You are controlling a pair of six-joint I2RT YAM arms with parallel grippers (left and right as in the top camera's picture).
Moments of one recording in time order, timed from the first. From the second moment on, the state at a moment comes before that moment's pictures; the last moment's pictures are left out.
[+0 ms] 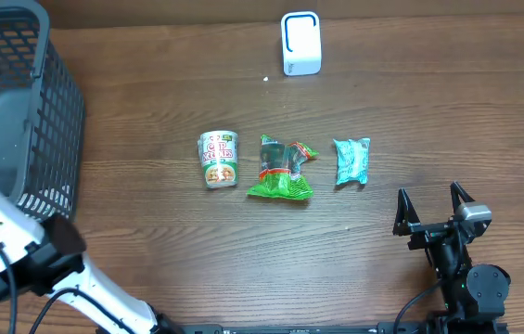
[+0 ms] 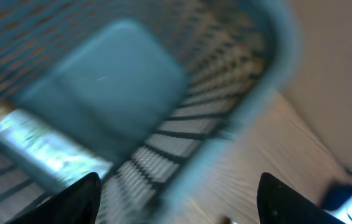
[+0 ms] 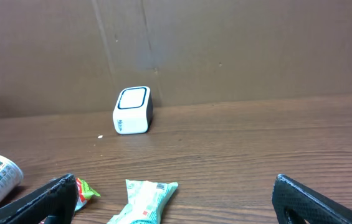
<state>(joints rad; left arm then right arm) 0.64 2.08 2.82 -1.68 0.15 -0.34 0.01 0.01 0.02 -0.02 -0.15 0.15</state>
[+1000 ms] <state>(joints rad) 0.86 2.09 1.77 -1.12 -0.07 -0.51 0.01 0.01 0.02 -0.02 -0.15 0.14</state>
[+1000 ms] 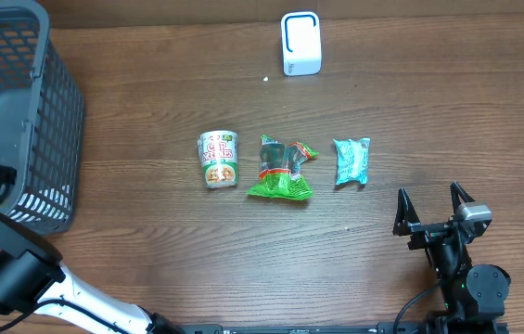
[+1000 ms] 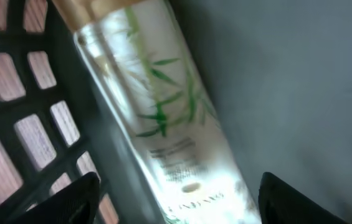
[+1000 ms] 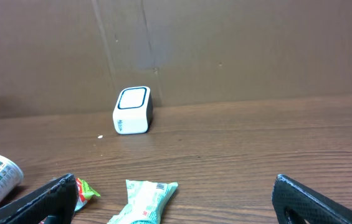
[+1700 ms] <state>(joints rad) 0.85 2.06 1.58 -0.93 -0.09 -0.52 0.01 0.01 0.02 -0.02 -0.15 0.15</state>
